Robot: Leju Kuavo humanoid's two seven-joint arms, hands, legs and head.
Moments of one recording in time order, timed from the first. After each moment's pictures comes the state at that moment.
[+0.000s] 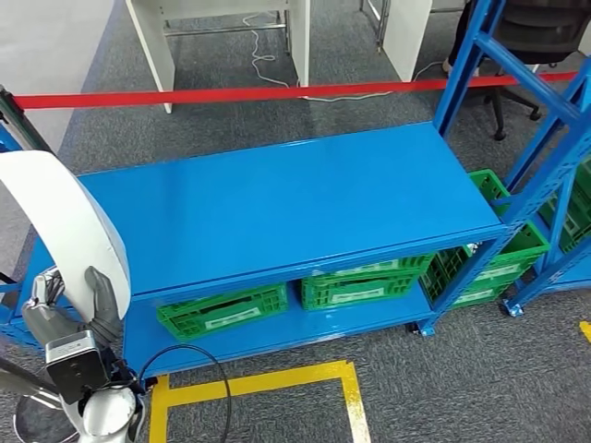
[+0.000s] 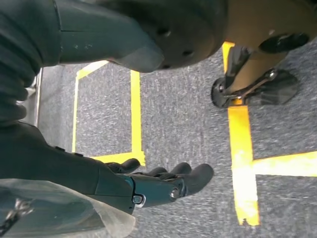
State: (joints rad) left arm 0.08 -0.25 -0.09 -1.71 -0.43 0.68 -0.70; right arm -0.05 0.21 -1.12 -0.21 1.34 -0.20 -0.18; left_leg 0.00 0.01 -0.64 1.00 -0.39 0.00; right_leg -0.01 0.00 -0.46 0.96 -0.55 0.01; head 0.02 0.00
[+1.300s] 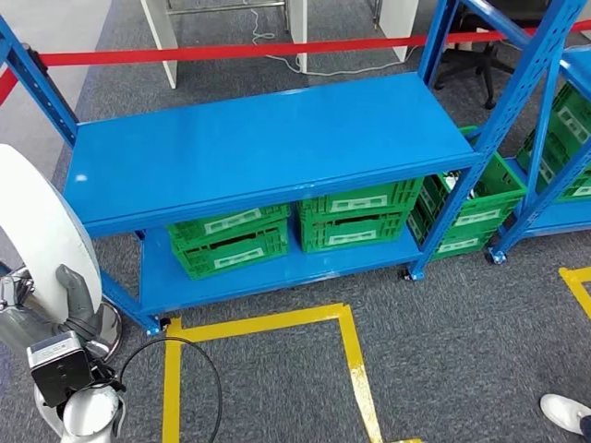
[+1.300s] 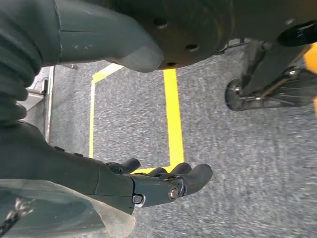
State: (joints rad) left arm 0.07 -0.26 -0.01 -1.78 -0.52 0.68 -0.70; right arm -0.06 0.21 -1.14 -0.21 1.34 -0.18 -0.21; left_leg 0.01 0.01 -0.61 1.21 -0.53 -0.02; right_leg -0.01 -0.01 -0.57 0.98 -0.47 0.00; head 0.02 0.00
